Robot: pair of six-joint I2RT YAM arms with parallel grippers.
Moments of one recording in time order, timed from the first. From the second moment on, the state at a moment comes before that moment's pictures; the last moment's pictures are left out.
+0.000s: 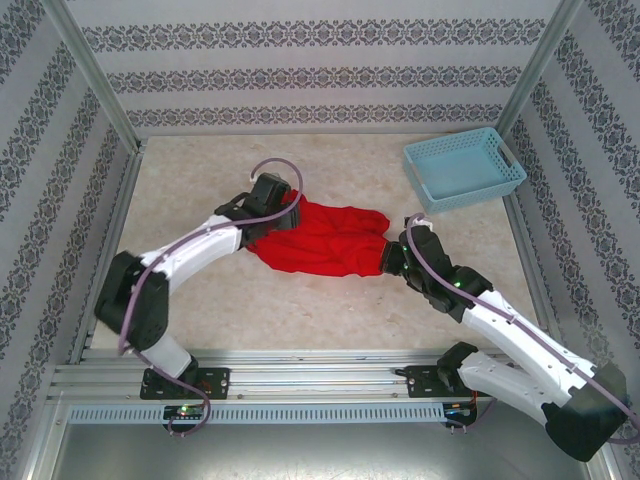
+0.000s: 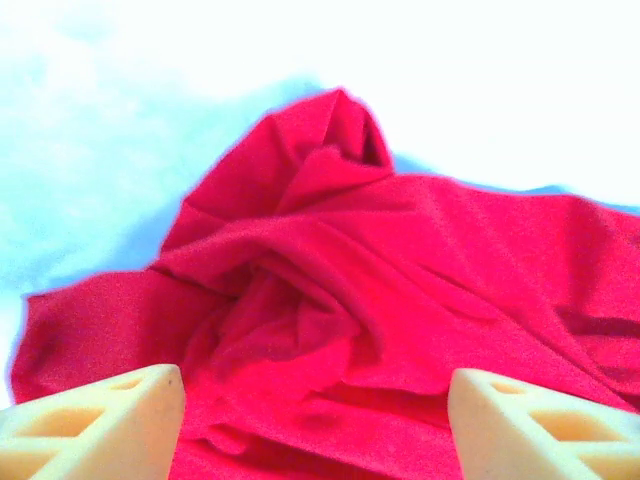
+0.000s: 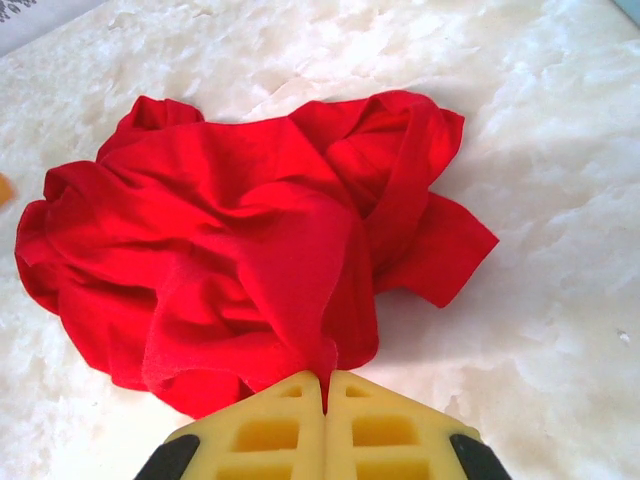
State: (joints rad) left arm -0.52 1.58 1.16 -0.42 -0.21 -0.54; right arm 0.60 0.91 0.69 -0.49 0.18 0.73
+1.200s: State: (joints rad) left arm -0.44 1.32 1.35 -0.46 -0.19 -0.44; right arm 0.51 0.82 1.13 -0.65 0.19 0.50
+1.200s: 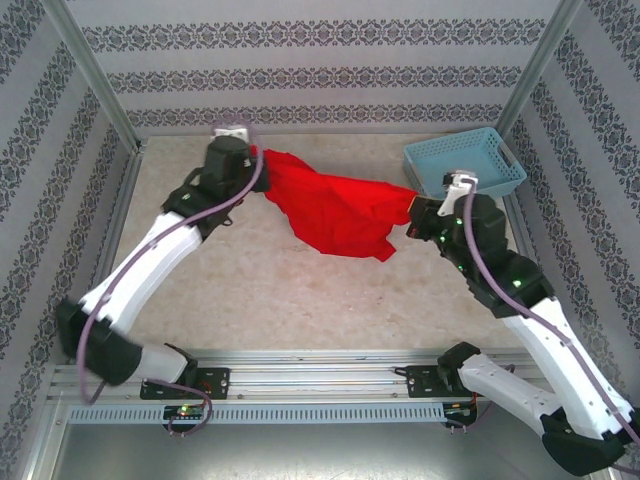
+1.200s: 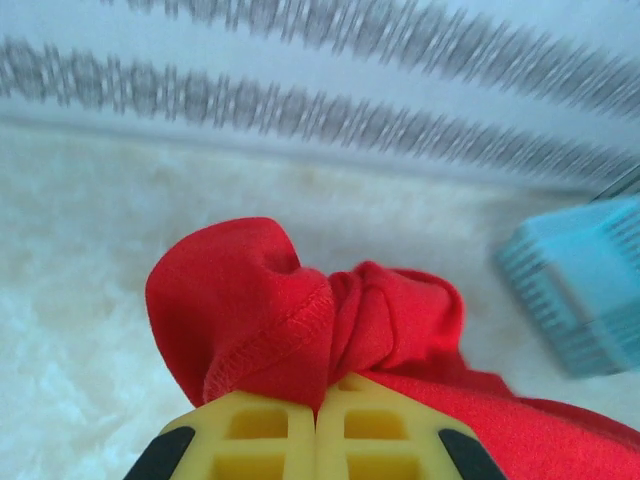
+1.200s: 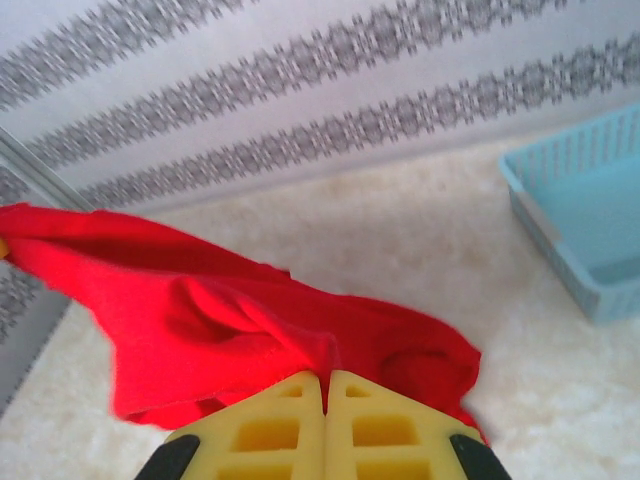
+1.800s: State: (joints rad) left arm -0.44 1.40 0.90 -0.49 -0.05 -0.54; right arm 0.42 0.77 0.71 -0.71 0.15 0.63
